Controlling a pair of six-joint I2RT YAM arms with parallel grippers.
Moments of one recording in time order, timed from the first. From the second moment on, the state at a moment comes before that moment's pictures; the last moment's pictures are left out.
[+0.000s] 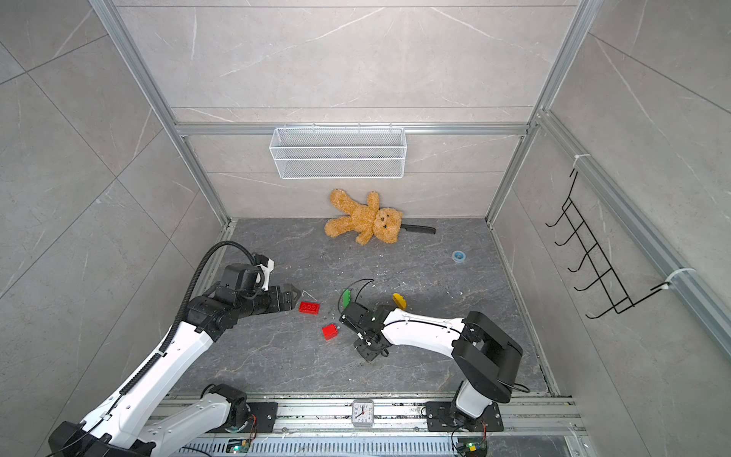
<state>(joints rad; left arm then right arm) -0.39 1.00 0.94 -0.77 0.11 -0.43 0.99 1.65 1.01 -0.75 0.10 0.24</state>
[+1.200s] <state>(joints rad) -0.35 0.95 0.87 -0.76 -0.09 -0.44 0.99 1.80 1.33 -0.72 -0.20 0.51</state>
